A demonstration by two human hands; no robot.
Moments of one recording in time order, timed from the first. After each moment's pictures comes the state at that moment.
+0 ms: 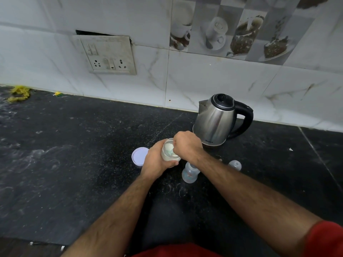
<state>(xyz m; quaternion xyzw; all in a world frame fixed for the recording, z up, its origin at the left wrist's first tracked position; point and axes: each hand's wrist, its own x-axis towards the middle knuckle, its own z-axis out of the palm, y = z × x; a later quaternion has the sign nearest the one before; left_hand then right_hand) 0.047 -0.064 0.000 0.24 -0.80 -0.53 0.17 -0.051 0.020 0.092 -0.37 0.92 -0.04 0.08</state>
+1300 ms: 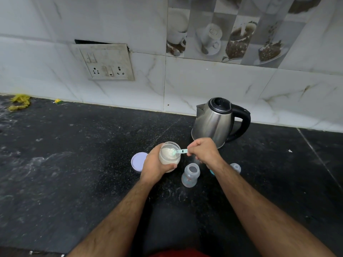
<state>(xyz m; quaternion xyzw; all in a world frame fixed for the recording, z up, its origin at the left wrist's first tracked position) 0.045 -0.065 0.002 0.26 -0.80 -0.51 0.17 -0.079 0.074 0.083 -0.12 0.87 -0.43 0.23</state>
